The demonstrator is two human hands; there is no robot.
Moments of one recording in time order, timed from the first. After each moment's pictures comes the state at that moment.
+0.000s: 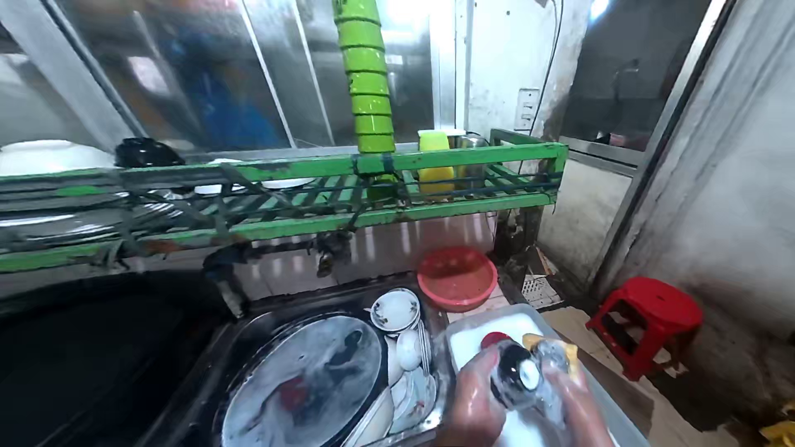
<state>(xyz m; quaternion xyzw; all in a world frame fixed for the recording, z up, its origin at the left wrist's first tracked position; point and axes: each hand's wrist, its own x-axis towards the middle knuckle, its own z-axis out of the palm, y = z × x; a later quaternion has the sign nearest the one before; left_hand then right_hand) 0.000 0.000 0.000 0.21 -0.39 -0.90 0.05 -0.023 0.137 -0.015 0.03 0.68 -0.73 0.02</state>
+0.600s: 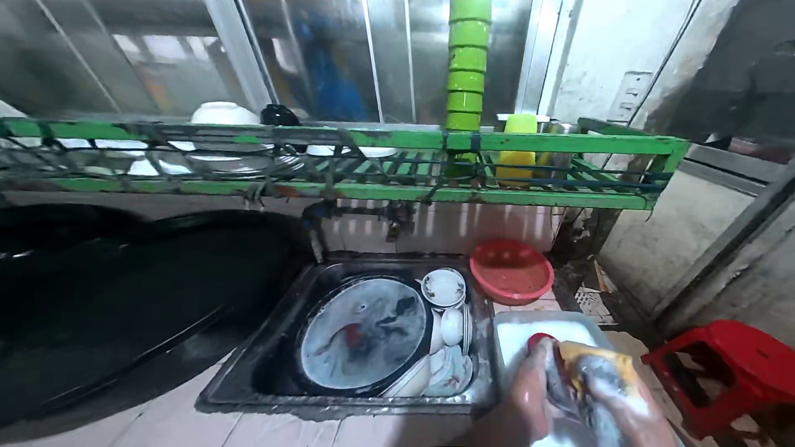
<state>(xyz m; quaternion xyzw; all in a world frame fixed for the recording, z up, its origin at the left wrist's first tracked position) -0.010 0.003 -0.014 0.19 -0.39 -0.90 -0.01 -0.029 0.143 0.003 -0.17 0.74 -0.66 0.03</state>
